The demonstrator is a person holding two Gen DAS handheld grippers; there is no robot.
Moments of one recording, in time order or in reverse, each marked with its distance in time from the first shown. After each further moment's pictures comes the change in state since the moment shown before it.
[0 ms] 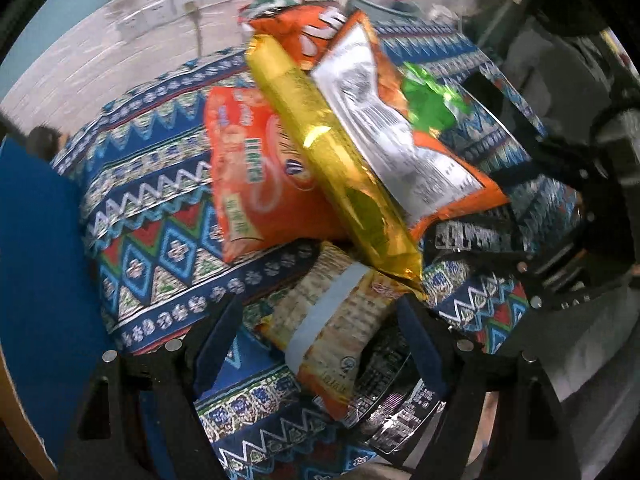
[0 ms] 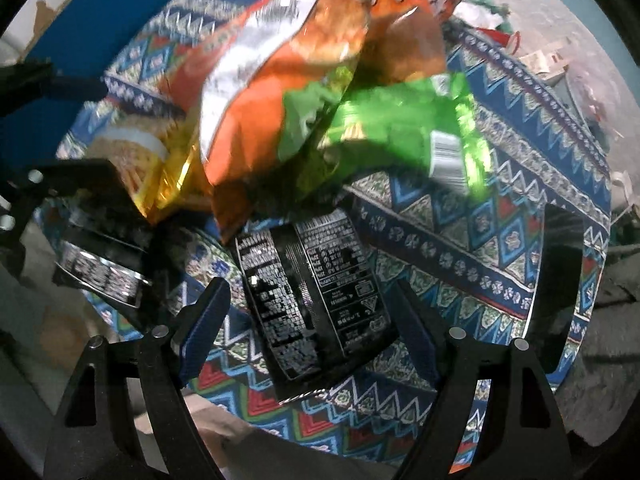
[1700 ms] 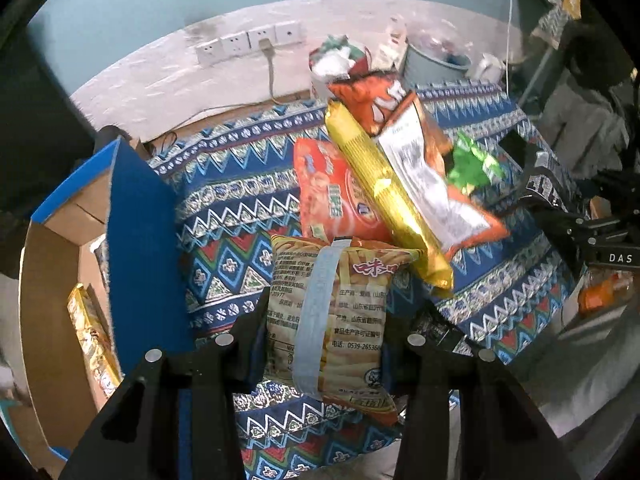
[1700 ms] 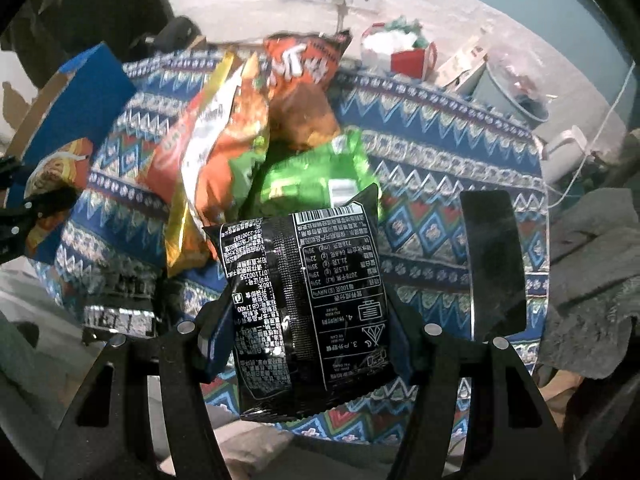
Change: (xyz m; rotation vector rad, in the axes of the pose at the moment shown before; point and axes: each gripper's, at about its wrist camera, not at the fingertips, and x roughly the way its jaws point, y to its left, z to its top) left arm -0.067 0.014 -0.012 -0.160 -0.166 0.187; right arm -0.081 -0.032 -0.024 0.256 -0.243 -0.078
